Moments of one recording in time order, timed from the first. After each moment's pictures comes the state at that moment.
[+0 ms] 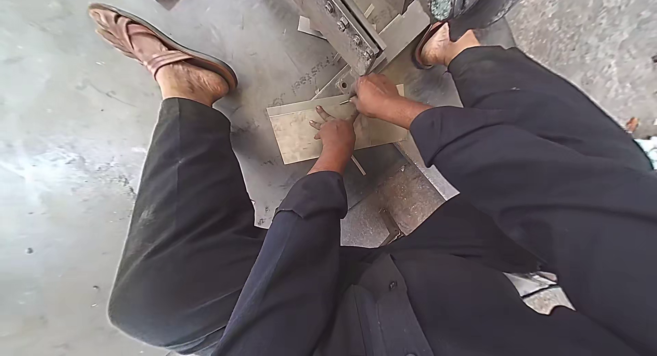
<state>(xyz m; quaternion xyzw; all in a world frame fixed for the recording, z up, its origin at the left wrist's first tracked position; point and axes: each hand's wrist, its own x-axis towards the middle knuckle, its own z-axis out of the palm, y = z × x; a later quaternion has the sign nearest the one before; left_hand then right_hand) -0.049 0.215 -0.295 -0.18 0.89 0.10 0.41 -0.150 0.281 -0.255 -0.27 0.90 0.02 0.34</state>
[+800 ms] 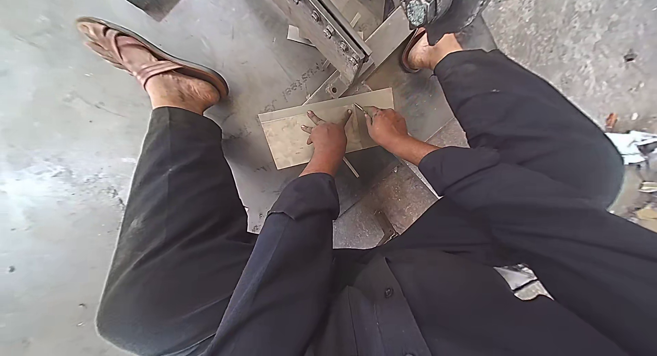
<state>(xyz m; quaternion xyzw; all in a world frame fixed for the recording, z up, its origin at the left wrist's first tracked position) -0.050 0.215 -0.298 -0.18 0.90 0.09 0.39 -0.098 0.344 -0.270 -0.12 0.94 -0.04 0.31</state>
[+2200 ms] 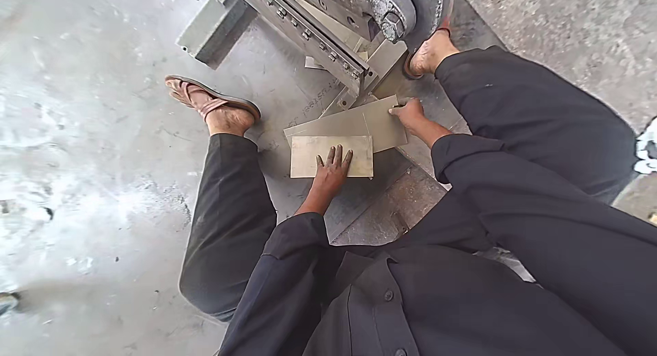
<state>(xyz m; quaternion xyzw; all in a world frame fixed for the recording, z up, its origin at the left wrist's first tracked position) 0.063 0.181 -0.306 0.05 0.94 0.12 0.30 -0.151 0.401 -0.319 0.13 0.88 -0.37 0.27</state>
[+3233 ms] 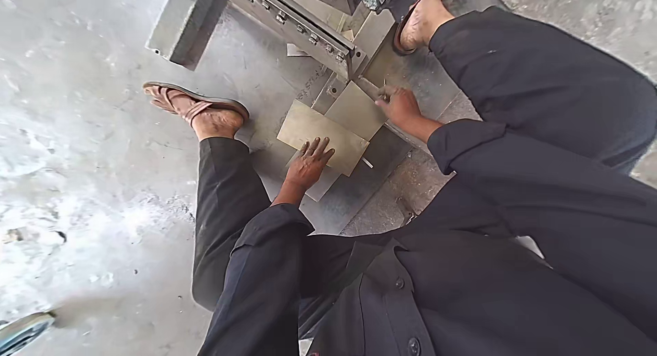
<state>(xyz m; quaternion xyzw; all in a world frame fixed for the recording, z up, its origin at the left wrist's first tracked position) 0.067 0.099 -0.337 0.24 0.94 0.09 0.20 -0.106 0.388 -0.279 -0.07 0.94 -0.24 0.24</state>
